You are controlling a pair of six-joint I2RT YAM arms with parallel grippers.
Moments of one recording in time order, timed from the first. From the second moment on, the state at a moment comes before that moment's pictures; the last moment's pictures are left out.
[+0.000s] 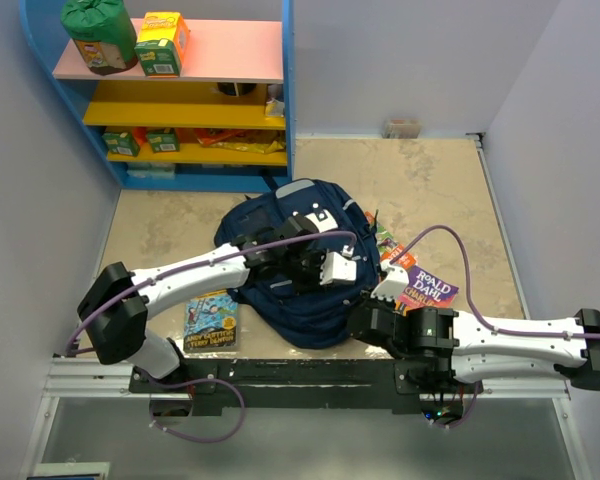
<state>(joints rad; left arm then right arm) -0.94 1.52 1.10 -0.42 0.42 0.57 1.39 0.89 0.64 -0.72 0.74 1.36</state>
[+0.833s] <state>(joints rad) -0.95 1.15 1.05 -0.96 0.45 1.31 1.40 0.90 0.69 -0.80 0.74 1.46</state>
